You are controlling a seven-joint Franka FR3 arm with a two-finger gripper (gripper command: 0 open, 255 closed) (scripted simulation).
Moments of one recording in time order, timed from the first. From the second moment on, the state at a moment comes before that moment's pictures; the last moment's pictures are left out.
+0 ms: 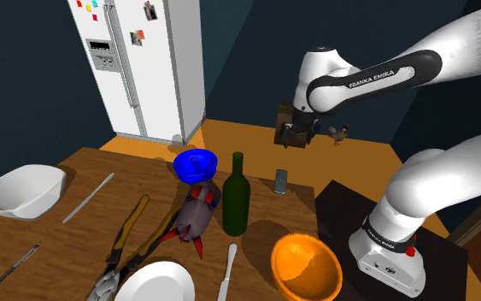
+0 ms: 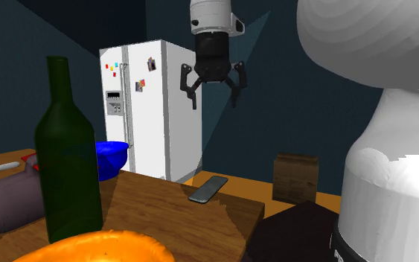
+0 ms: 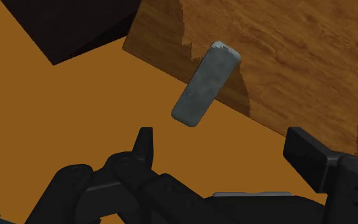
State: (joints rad) arm -0.12 -0.58 0.10 -2.72 -0.03 2.20 0.51
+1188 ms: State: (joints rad) arm -0.26 0.07 0.17 -2.73 -0.20 2.83 1.01
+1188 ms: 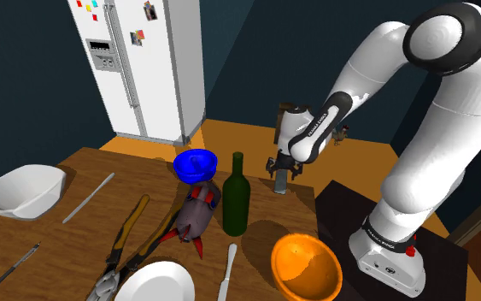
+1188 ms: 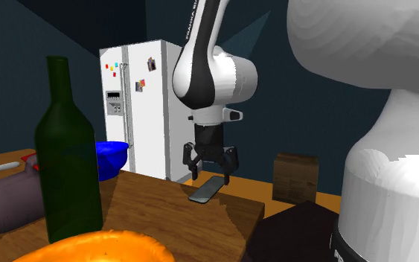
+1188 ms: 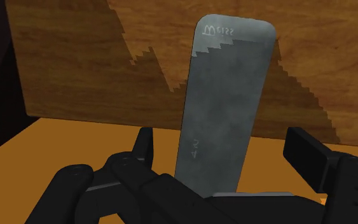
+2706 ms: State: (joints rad) arm -0.25 0.14 0.14 -2.72 -0.26 2.88 1.06
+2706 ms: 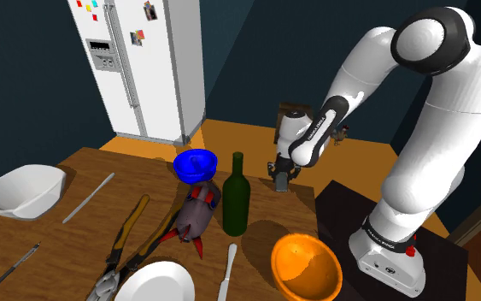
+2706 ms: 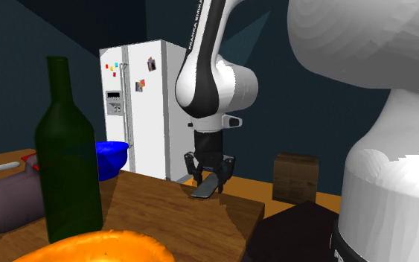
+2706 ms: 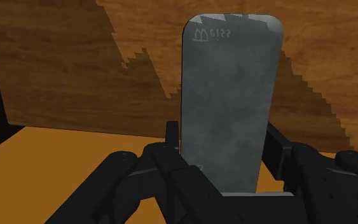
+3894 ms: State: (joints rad) arm -0.25 -0.16 0.18 -2.72 -0.04 2.59 0.89
